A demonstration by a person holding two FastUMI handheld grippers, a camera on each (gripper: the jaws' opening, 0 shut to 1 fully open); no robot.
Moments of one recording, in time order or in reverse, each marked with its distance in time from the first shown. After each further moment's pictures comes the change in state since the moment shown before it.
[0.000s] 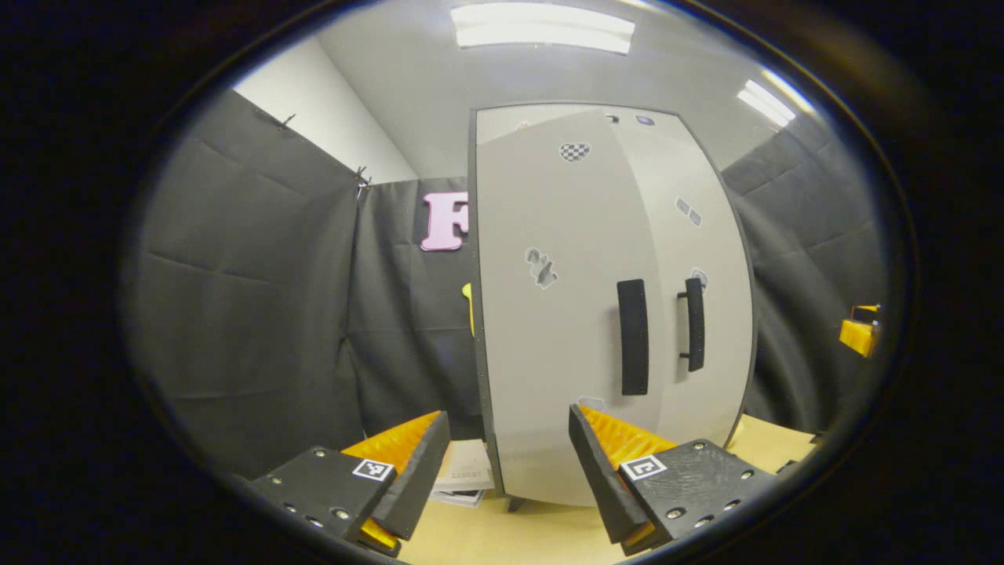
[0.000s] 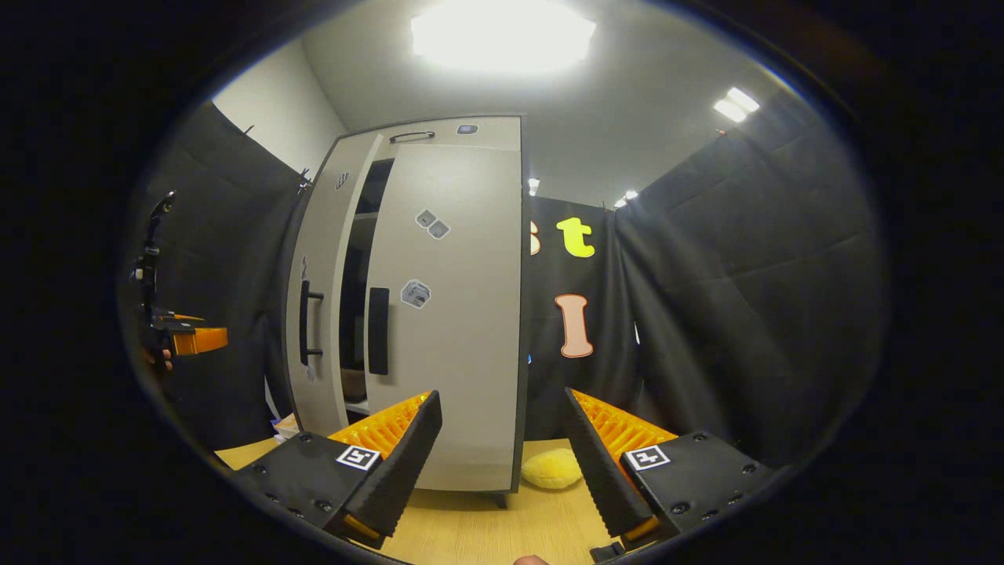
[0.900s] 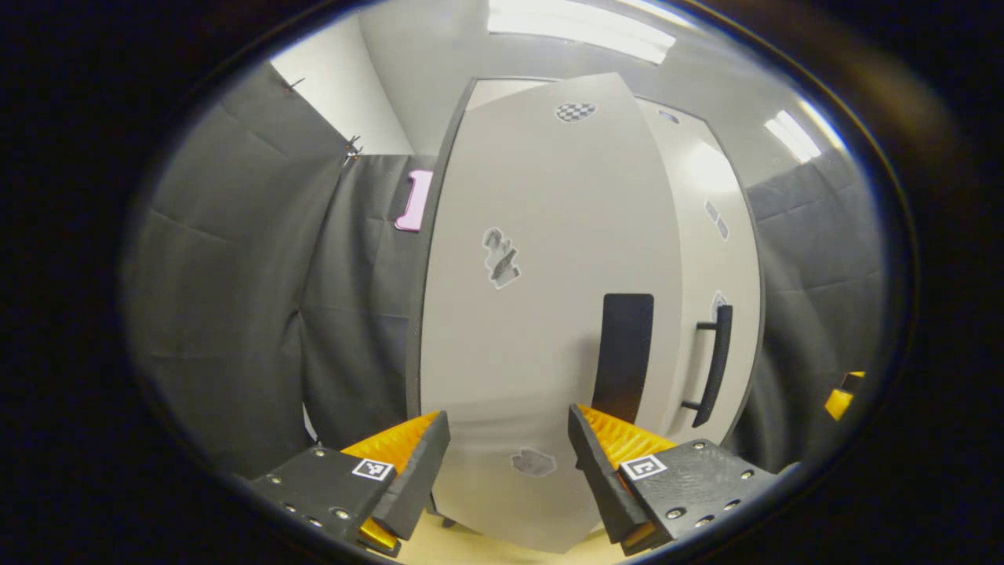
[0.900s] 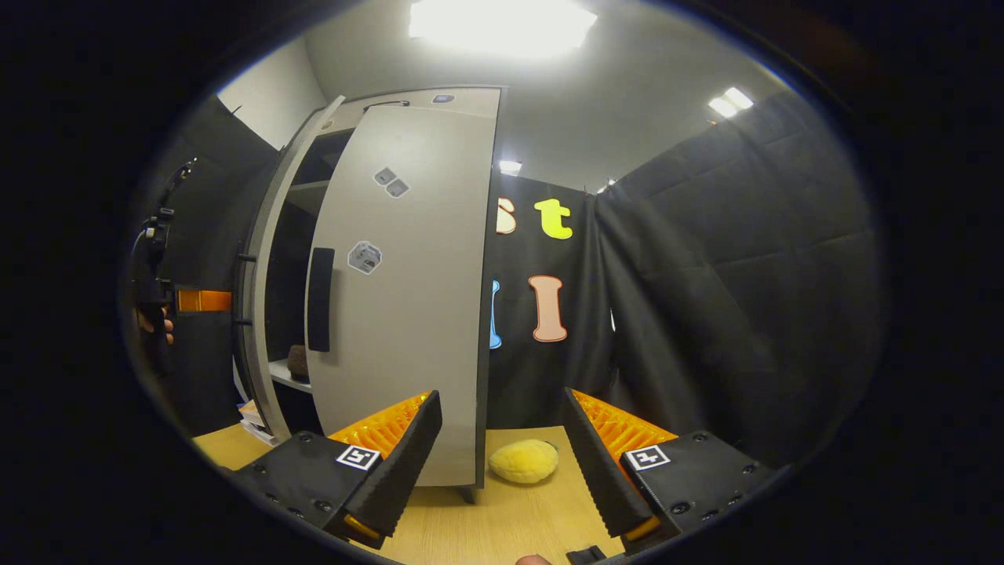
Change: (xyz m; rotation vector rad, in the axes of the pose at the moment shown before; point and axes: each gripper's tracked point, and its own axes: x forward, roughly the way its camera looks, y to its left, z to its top) left arm 0.110 -0.066 -0.001 -0.153 0.011 -0.078; right arm 0.045 -0.044 -0.034 -0.027 0.068 -0.094
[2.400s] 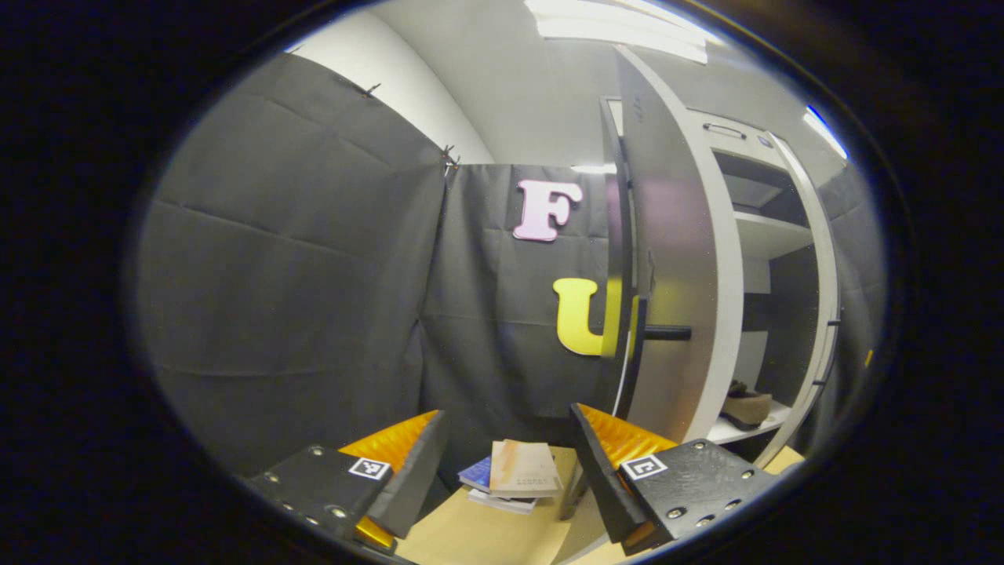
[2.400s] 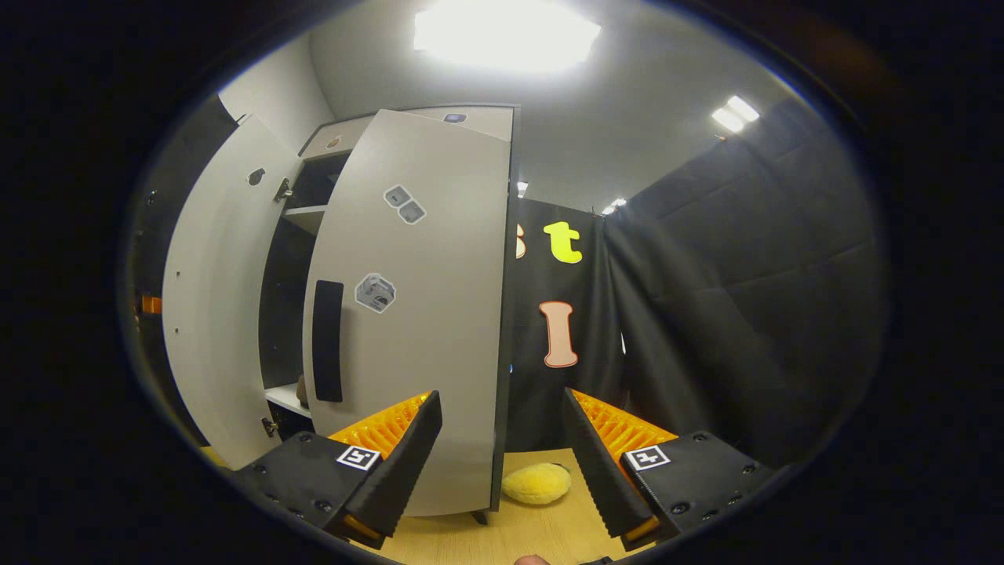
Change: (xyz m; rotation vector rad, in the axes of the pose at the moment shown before) left arm -0.093 0.222 0.030 0.025 0.006 0.330; right arm 0.014 0.017 0.035 -0.004 -0.079 0.019
